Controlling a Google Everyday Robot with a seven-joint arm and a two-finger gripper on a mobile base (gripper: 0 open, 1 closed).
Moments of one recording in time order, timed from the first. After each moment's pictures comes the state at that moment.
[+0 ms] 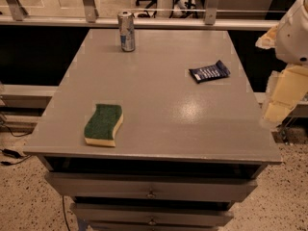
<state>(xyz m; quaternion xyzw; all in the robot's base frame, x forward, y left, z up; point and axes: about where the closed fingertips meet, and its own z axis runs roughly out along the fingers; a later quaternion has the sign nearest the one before) 0.438 -0.217 0.976 -0.60 0.78 -0.03 0.16</state>
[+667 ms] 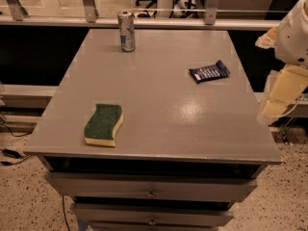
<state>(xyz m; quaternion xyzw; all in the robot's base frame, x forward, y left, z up) 0.450 -0.222 0.969 -0.60 0.78 -0.03 0.17</state>
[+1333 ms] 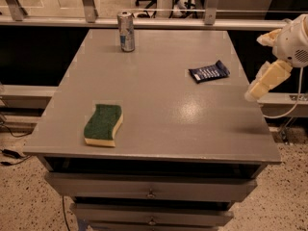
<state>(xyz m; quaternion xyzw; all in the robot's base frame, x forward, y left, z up) 0.557 -0.268 0.924 -0.54 0.79 0.03 0.30</state>
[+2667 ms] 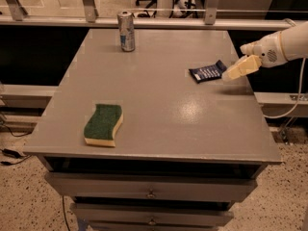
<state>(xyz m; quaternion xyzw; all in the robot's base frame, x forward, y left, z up) 0.683 -0.273 0.862 -0.41 0.80 0.20 0.39</state>
